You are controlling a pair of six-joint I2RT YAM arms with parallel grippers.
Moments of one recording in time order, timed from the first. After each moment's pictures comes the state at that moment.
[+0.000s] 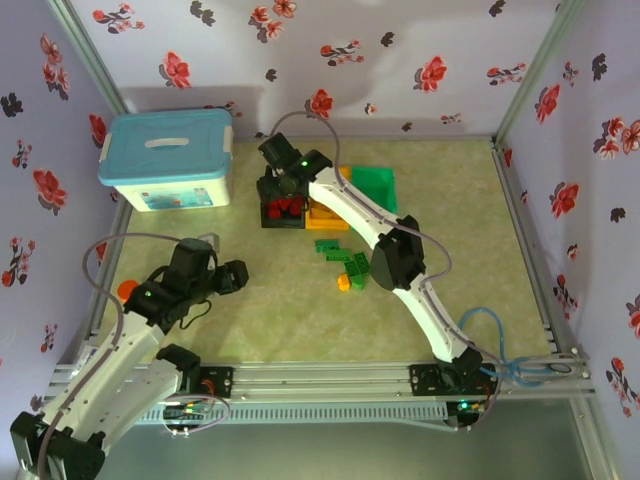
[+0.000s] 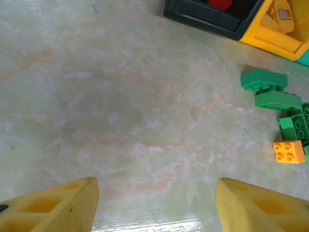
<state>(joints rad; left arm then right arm) -0.49 0.74 0.65 -0.74 -0.02 -0.60 0.80 2.47 2.53 -1.00 0.09 0.35</state>
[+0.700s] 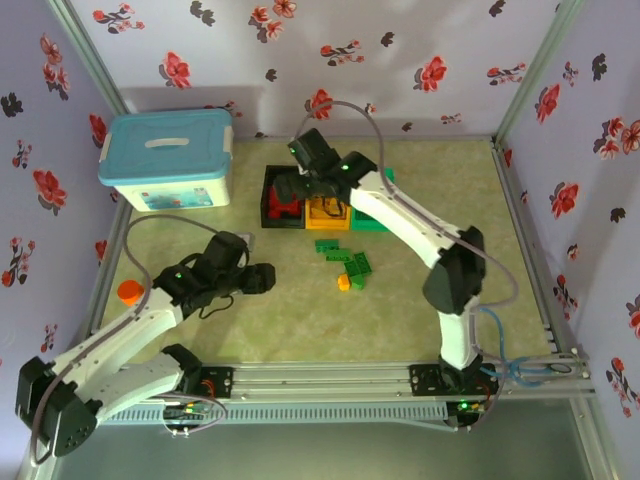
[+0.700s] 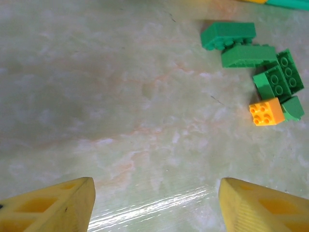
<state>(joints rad) -0.71 0.97 0.73 -0.66 -0.02 -0.59 0.79 1.91 1.93 -0.85 0.14 0.34</state>
